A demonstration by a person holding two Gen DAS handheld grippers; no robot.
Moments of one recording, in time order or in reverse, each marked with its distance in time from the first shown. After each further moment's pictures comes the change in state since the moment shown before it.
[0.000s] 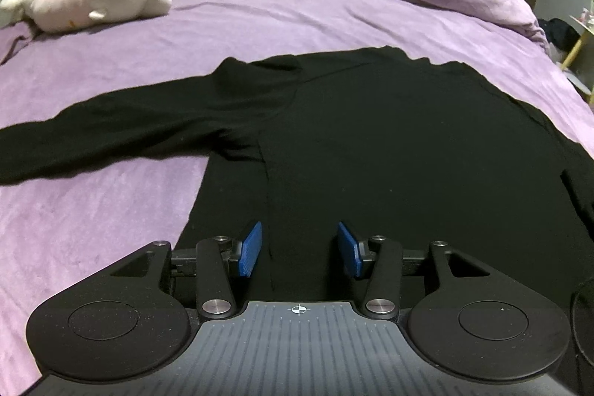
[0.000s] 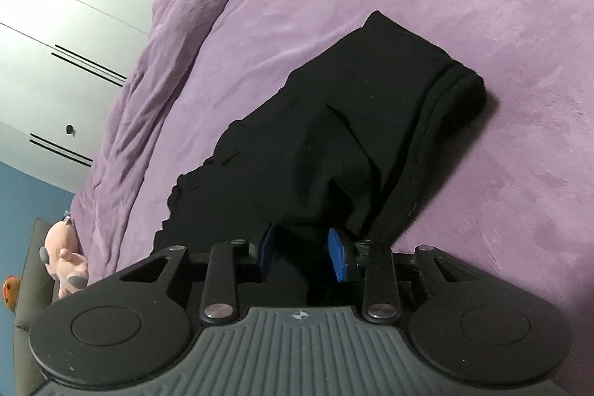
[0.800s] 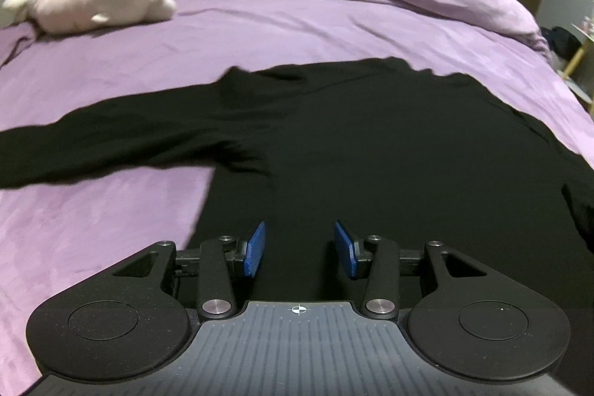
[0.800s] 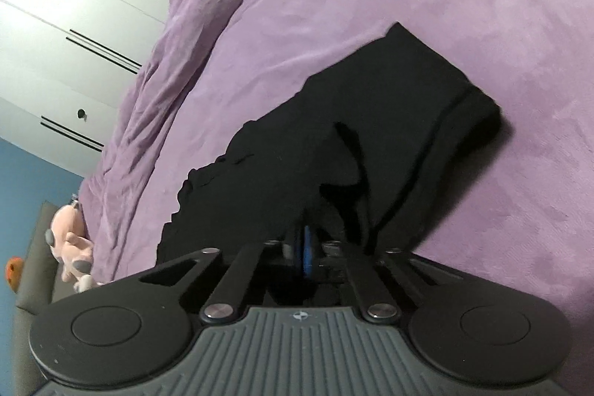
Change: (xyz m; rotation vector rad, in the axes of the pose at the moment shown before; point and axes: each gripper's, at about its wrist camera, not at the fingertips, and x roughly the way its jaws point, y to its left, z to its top) left arm -0.002 0.007 0.005 -0.018 -0.027 0.011; right arm -0.007 0.012 0.007 -0.108 0.002 0.020
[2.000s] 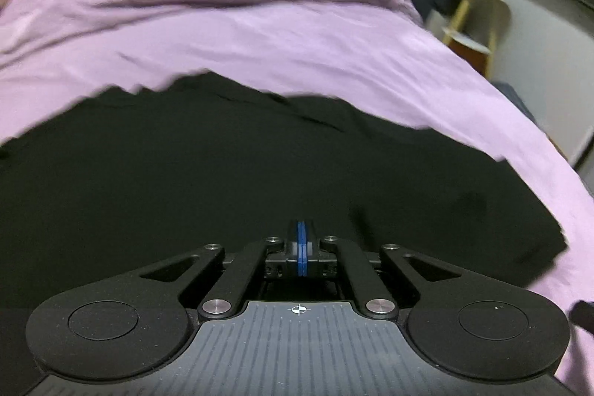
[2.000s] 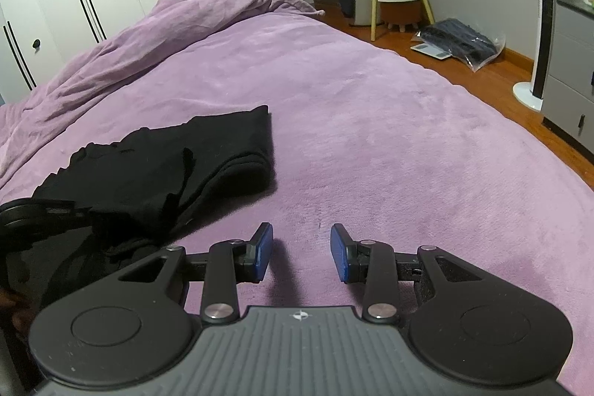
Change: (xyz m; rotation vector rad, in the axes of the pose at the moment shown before) left arm 0.061 -0.246 0.004 0.262 -0.056 -0.280; right arm -0.094 -0.057 -0.020 -0.410 -0.225 -0.337
